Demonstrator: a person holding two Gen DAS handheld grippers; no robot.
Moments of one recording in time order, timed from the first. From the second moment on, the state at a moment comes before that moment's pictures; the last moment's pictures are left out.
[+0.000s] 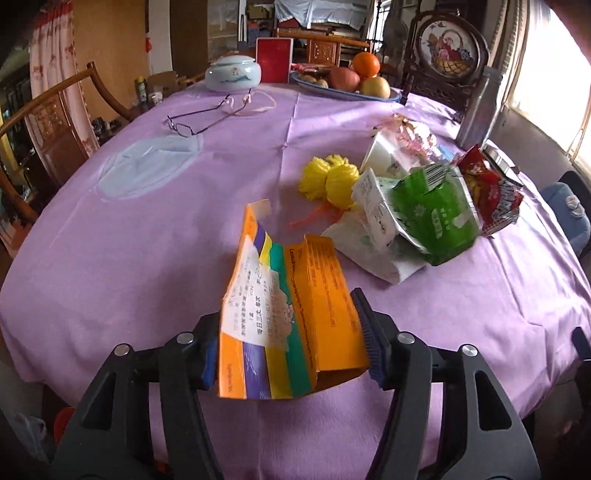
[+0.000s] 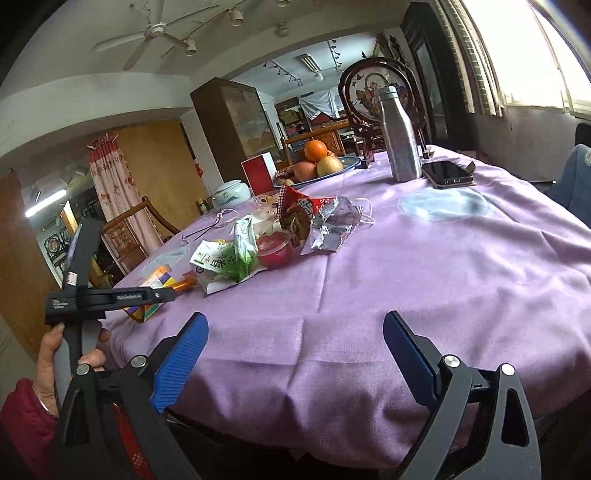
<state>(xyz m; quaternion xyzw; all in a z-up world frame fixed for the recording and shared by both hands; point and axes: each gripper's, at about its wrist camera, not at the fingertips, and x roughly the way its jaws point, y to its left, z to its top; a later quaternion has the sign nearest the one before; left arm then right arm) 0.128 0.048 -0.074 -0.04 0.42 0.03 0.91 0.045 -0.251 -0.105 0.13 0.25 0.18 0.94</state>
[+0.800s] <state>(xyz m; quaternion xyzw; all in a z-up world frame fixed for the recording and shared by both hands) 0.086 0.115 -0.057 -0.11 0.36 0.02 0.93 0.132 -0.160 -0.061 0.08 0.30 0.24 0.92</state>
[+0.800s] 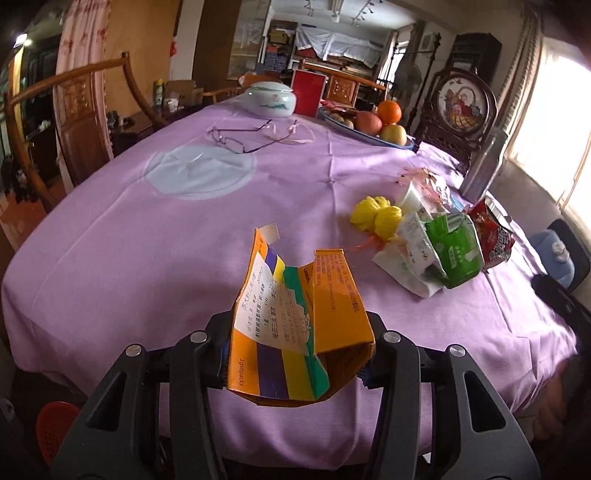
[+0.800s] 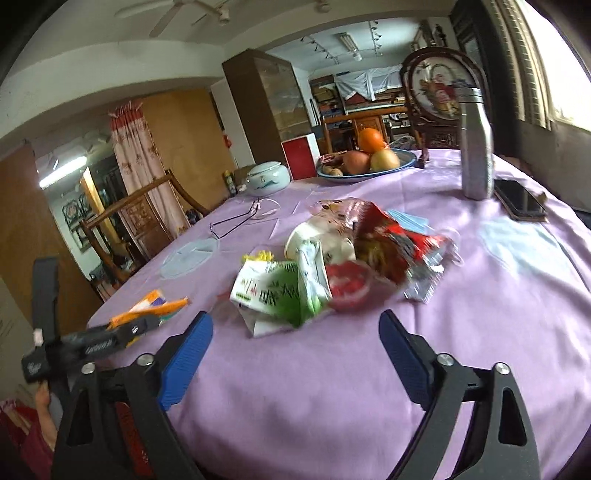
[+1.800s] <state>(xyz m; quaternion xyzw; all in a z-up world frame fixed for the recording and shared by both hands) 0.100 0.140 -0.078 -0.13 0.35 0.04 0.93 0.223 -0.064 -0.085 -0.05 0.38 0.18 0.90</state>
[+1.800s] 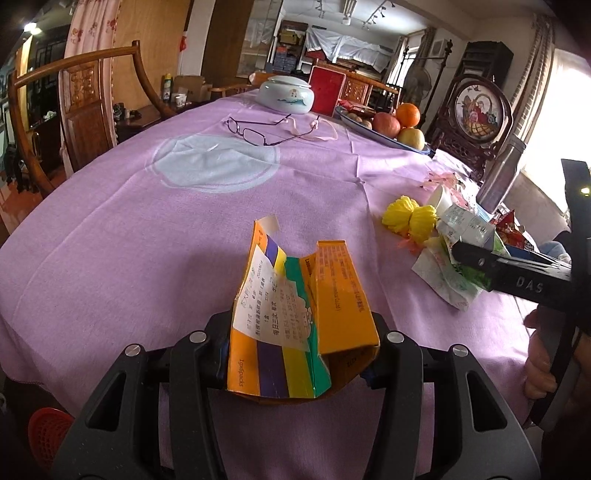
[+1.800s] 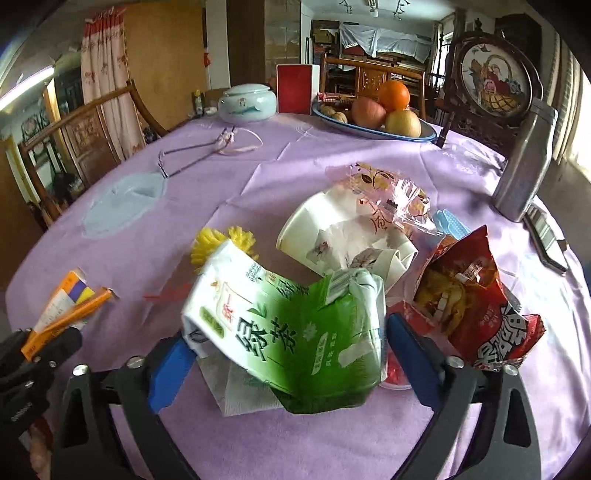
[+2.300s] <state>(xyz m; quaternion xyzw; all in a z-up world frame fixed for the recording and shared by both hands) 0.075 0.142 -0.048 -0.15 0.33 0.04 0.93 0.152 -0.114 -0.044 0.03 0.28 0.25 0.93</state>
